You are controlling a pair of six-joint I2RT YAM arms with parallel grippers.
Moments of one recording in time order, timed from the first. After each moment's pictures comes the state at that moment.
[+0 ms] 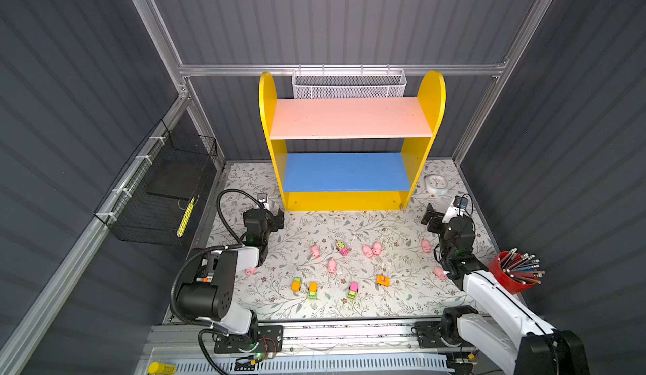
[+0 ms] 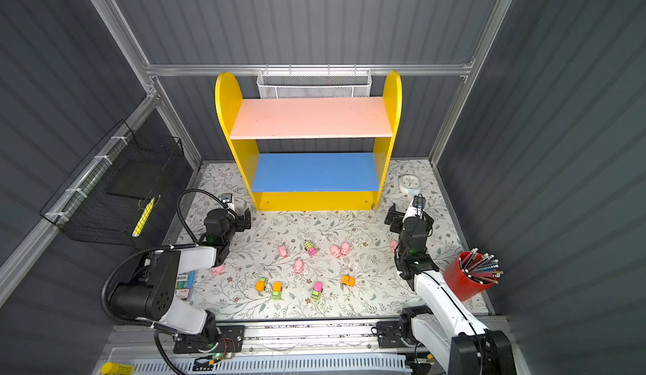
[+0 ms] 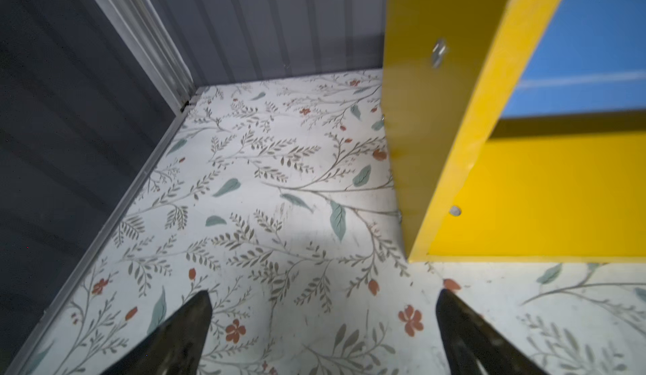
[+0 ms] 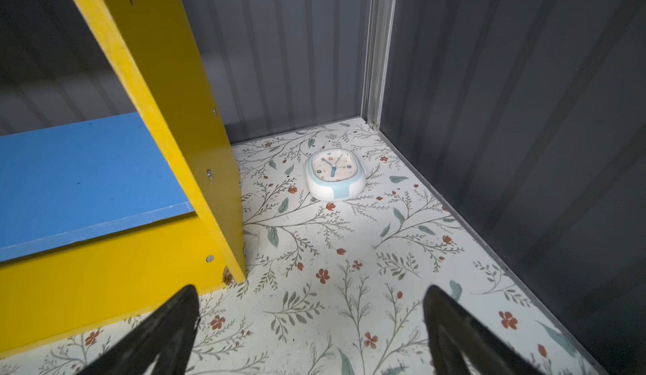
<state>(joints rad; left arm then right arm) -0.17 1.50 0.53 0.60 -0.18 0.07 0.13 0.94 0.40 0.28 0.37 0.16</state>
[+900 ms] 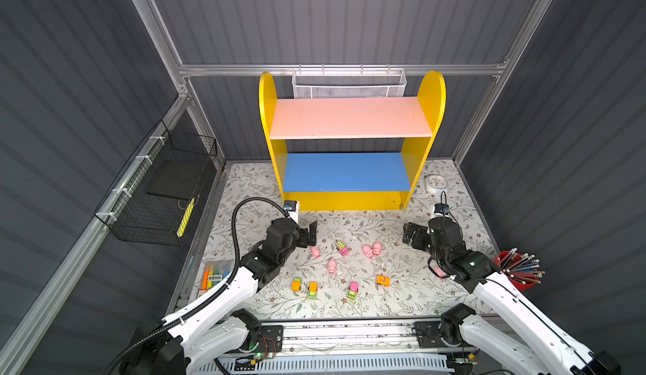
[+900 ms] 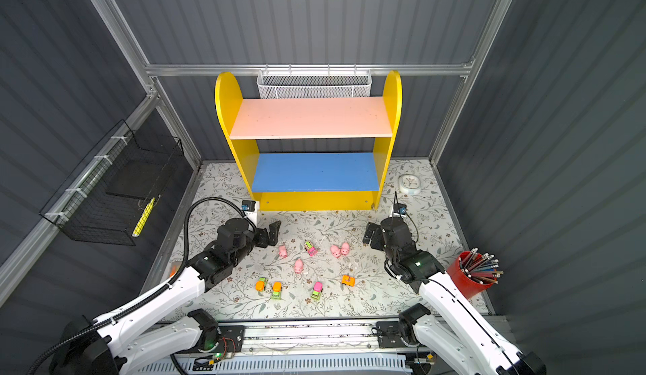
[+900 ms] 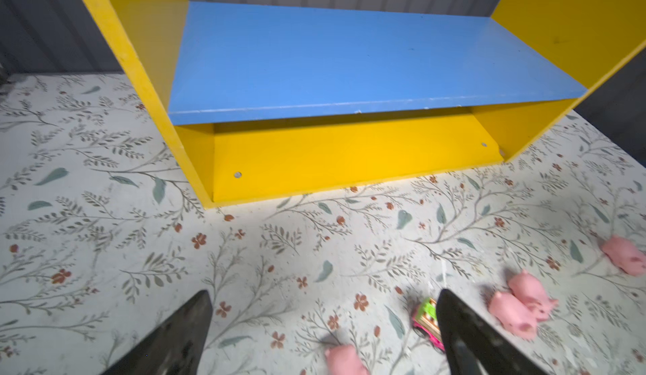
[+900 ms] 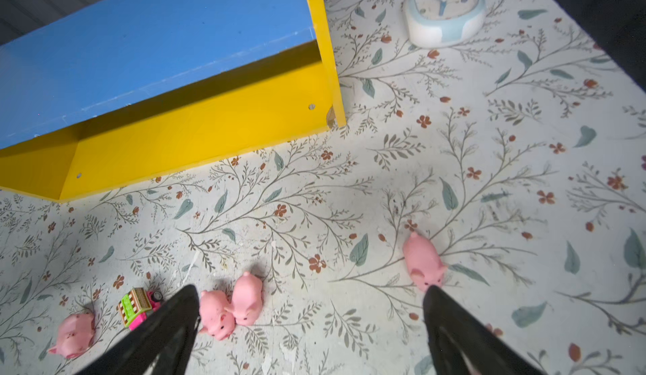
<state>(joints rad) -0.67 1.00 0.59 -0.07 -0.26 -0.29 0.44 0.82 0.65 -0.53 0.29 0.56</state>
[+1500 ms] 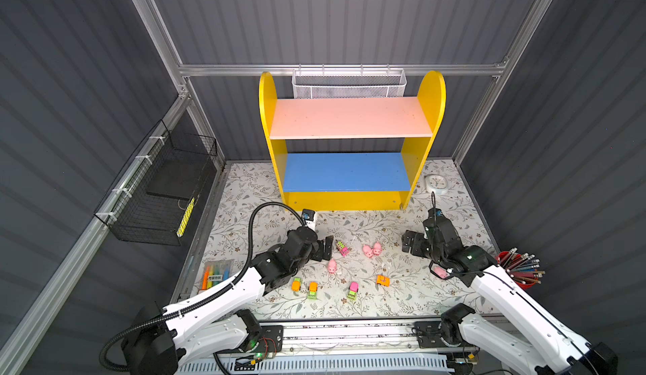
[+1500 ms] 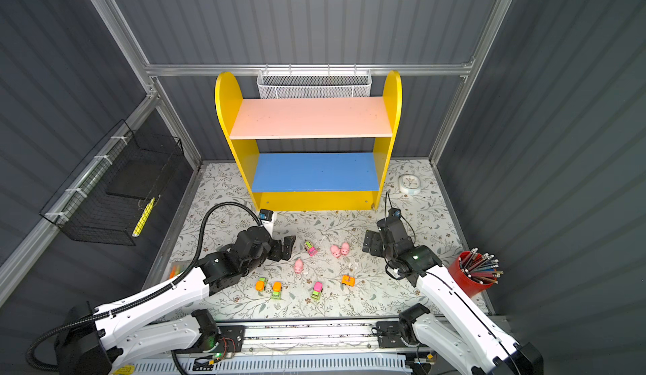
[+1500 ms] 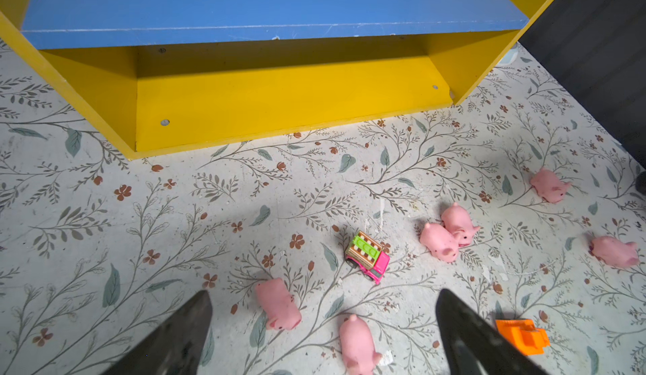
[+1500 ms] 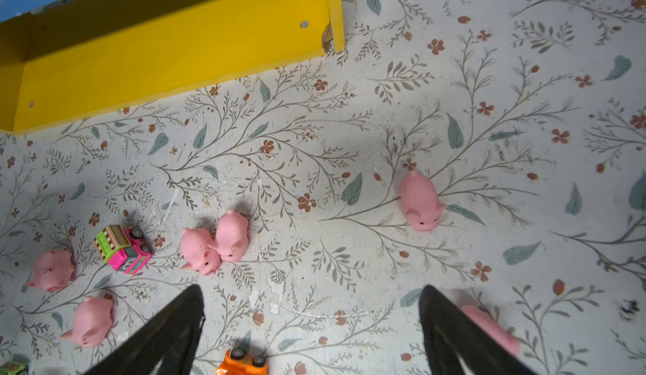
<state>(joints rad) -0.89 1.05 0.69 -0.26 -0.33 -0.44 0.44 0.89 0.71 -0.70 0.18 0.55</state>
